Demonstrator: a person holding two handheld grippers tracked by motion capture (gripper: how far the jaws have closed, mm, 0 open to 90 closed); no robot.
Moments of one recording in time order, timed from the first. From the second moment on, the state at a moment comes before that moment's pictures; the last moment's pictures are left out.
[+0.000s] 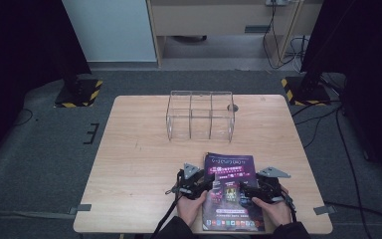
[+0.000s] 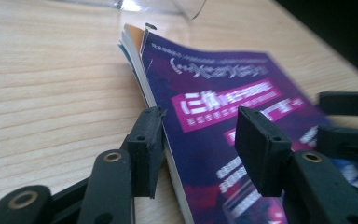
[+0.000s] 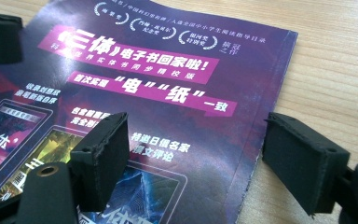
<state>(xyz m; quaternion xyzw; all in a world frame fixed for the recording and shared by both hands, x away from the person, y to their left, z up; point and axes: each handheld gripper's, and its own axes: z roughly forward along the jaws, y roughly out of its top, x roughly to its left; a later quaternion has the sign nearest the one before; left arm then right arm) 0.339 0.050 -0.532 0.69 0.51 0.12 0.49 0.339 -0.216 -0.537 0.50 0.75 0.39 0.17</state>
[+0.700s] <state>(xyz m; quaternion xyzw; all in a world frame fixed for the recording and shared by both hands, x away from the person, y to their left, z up) 0.326 0.037 -0.531 0.72 0.47 0.12 0.49 0.339 -0.218 -0.537 0.51 0.75 0.39 0.17</state>
